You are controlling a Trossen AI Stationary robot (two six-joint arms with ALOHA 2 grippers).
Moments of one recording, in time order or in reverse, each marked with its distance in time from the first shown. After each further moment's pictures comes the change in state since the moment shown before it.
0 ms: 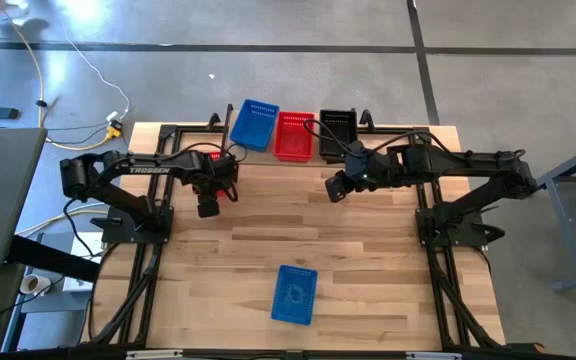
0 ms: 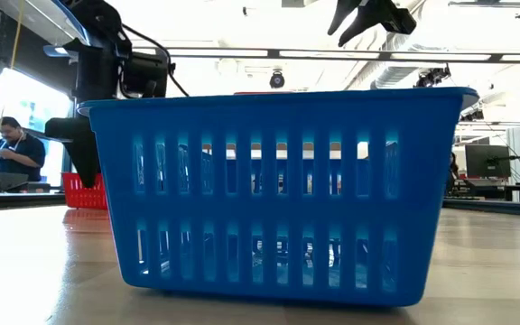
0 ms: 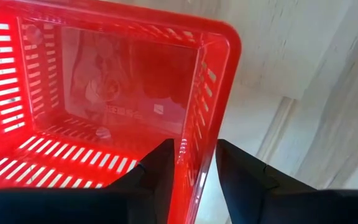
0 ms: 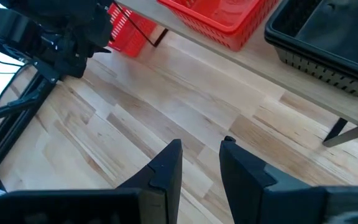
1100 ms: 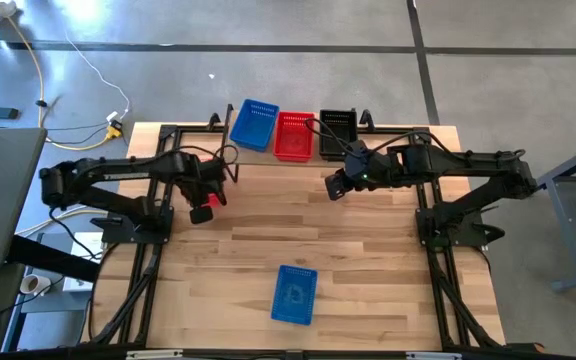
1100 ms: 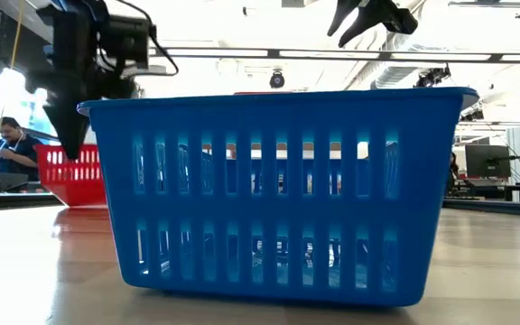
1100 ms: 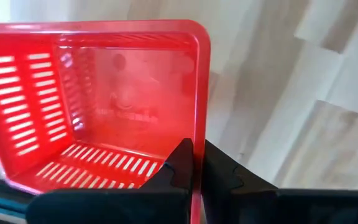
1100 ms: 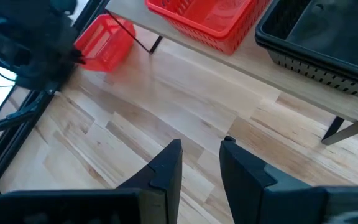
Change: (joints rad) left arm -0.078 -0.198 0.027 -0.170 0.132 -0.161; right arm 0.000 0.000 0.000 -0.001 0.027 0.046
